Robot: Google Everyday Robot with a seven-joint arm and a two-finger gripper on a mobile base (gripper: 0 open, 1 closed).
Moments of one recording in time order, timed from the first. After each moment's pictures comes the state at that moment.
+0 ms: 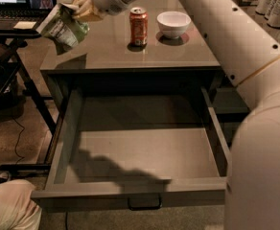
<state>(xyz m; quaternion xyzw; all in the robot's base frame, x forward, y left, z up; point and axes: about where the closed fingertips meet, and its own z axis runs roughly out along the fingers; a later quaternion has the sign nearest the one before) 0.689 0.150 1.004 -0.74 0.44 0.11 0.50</state>
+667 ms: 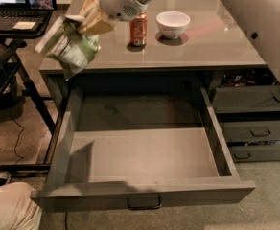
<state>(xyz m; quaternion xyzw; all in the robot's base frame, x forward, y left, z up) 0.585 0.113 1.016 -0.76 0.48 0.13 0.43</state>
